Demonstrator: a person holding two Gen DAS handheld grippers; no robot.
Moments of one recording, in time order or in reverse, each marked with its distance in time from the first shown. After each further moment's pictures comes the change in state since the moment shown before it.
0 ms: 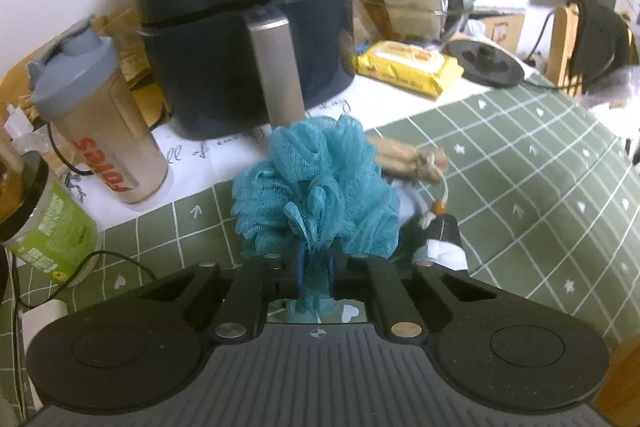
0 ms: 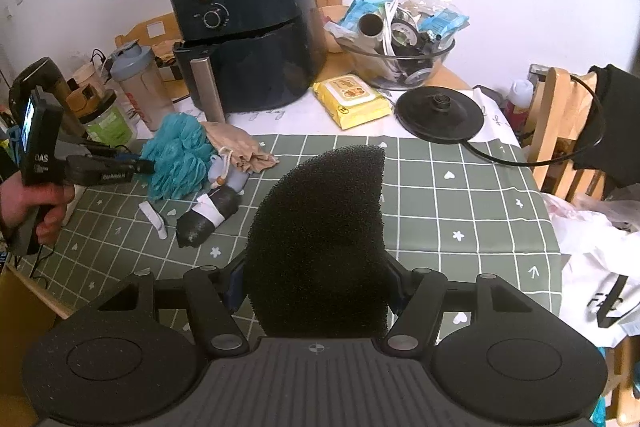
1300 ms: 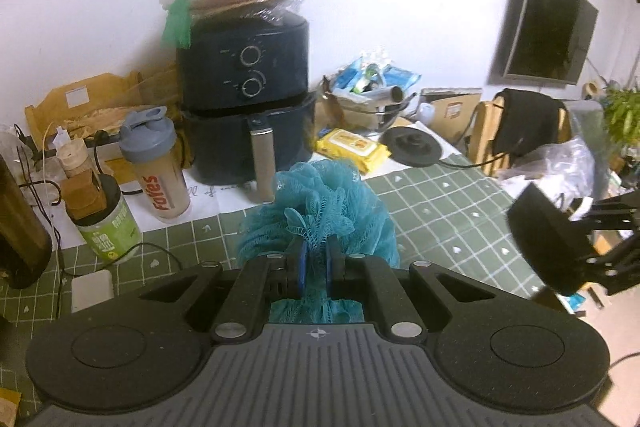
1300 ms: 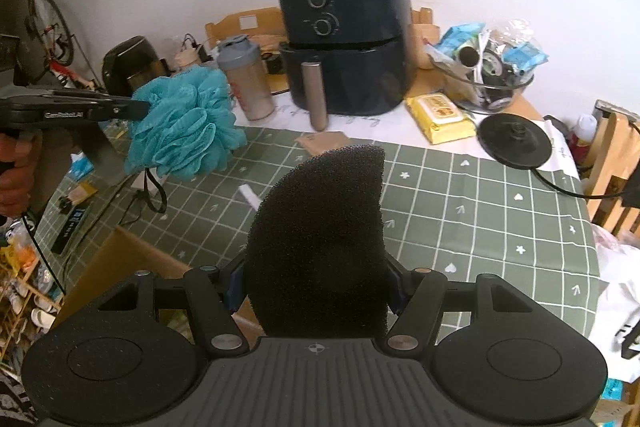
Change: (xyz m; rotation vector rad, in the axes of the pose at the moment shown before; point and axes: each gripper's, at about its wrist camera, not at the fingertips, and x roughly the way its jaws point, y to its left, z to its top) left arm -0.204 -0.033 -0.009 -0.095 -0.161 -0.080; right arm -0.061 0.052 -0.005 -0.136 0.005 0.192
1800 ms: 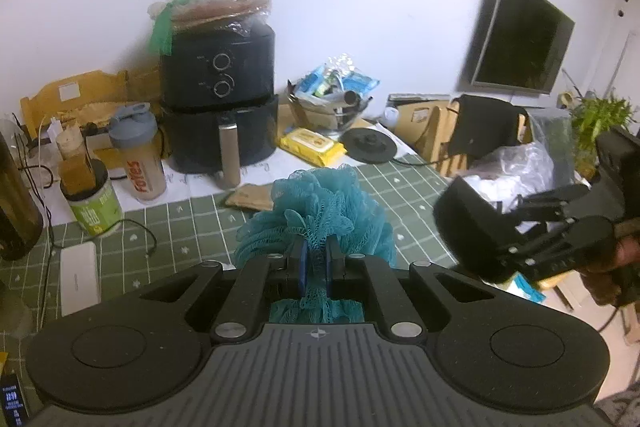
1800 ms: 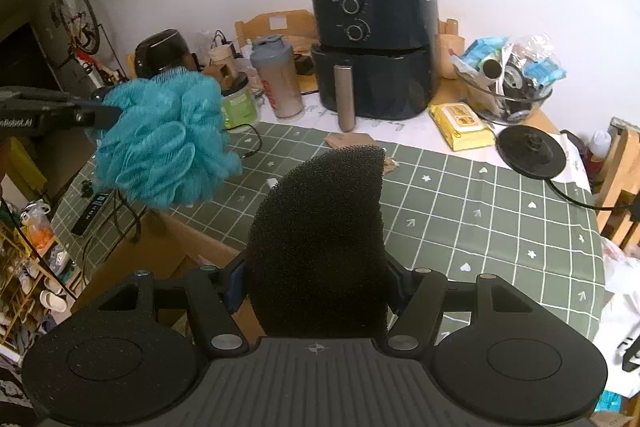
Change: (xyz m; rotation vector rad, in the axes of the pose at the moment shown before) left arm -0.062 -0.040 -0.021 -0.027 -0.006 -0.061; right arm -0.022 0.015 -0.010 -0.061 -0.011 0.051
